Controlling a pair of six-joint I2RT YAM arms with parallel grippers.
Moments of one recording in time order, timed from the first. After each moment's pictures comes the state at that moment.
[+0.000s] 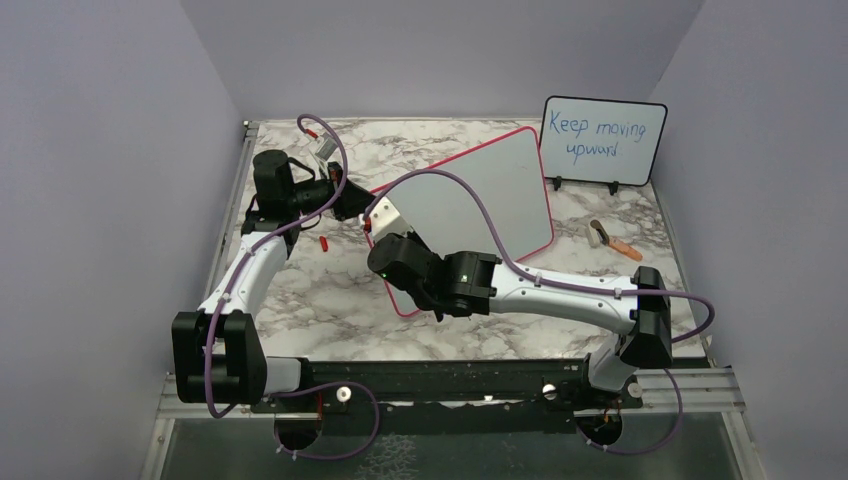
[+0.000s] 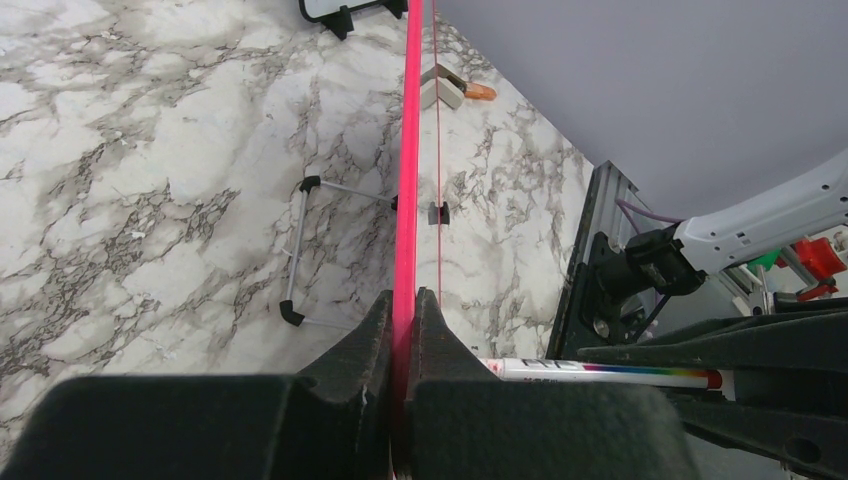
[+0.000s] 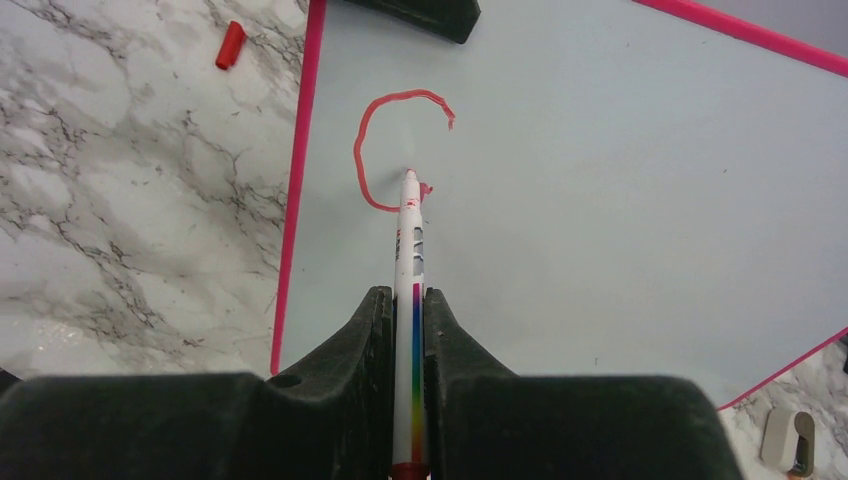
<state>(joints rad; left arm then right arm) -0.04 1.31 0.91 0.16 1.14 -0.32 1.32 1.67 1.54 -0.53 0.79 0.16</state>
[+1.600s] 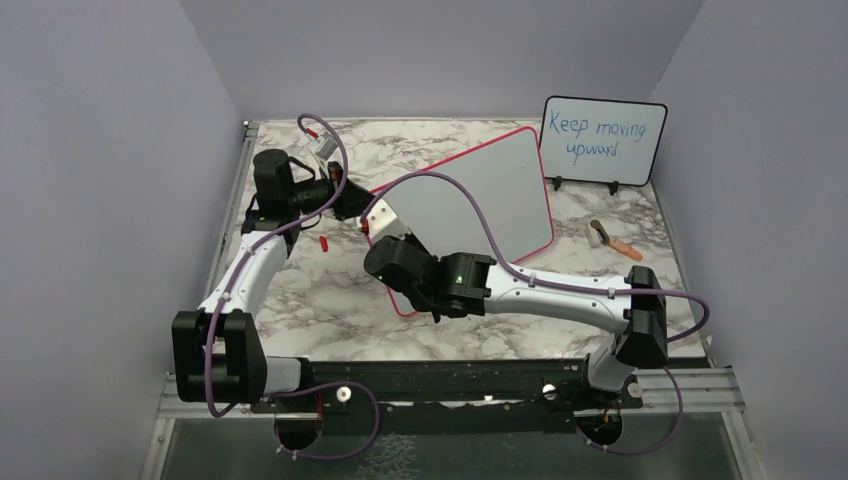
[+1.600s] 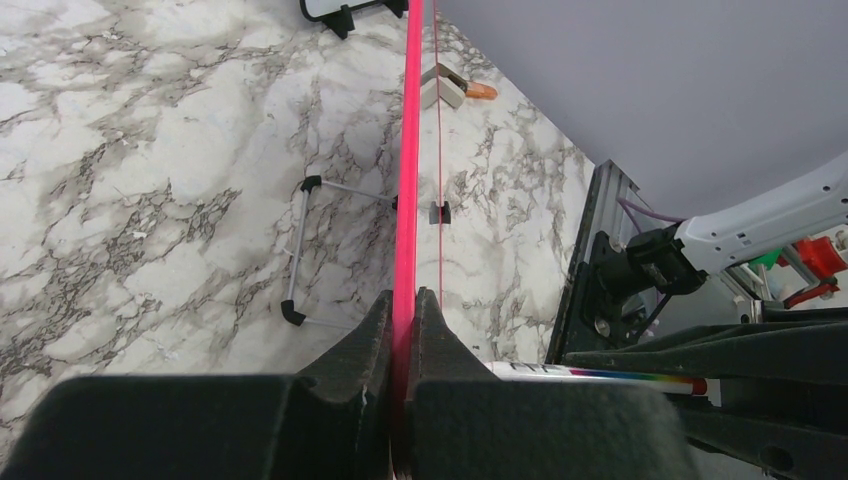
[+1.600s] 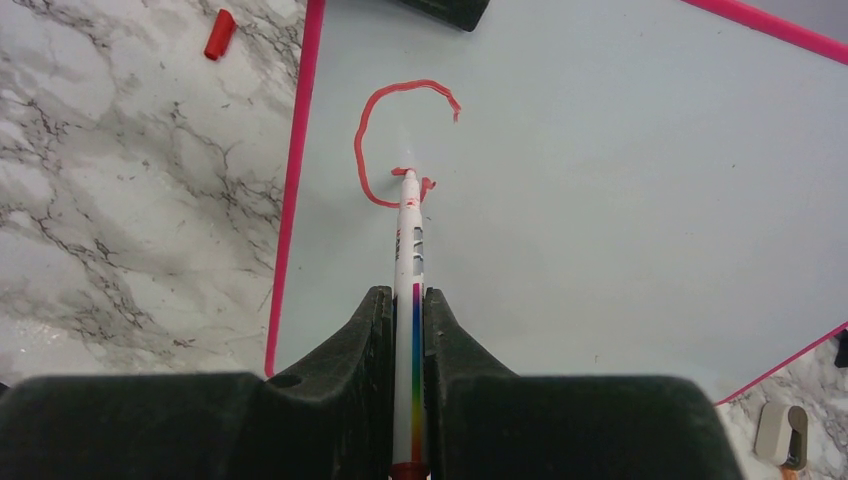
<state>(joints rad) -0.04 1.31 0.91 0.15 1.14 -0.32 1.31 1.69 1.54 -0.52 0.79 0.16</state>
